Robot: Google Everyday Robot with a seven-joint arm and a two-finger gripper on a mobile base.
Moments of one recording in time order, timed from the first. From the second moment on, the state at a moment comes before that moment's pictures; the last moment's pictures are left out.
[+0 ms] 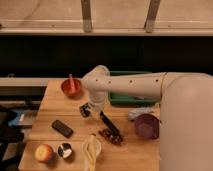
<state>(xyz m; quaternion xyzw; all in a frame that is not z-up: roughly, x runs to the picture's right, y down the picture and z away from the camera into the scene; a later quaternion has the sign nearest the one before) -0.023 0.143 0.776 -0.37 0.11 0.29 0.88</state>
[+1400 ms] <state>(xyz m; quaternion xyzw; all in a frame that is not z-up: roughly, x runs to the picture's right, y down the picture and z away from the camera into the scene) 0.008 0.138 0.799 -0.36 0.15 0.31 0.87</state>
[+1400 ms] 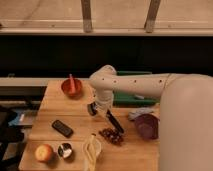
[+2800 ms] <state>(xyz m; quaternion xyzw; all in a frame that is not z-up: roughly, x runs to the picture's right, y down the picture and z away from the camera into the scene) 0.101 0.145 0.808 -0.35 0.18 0.39 0.83</state>
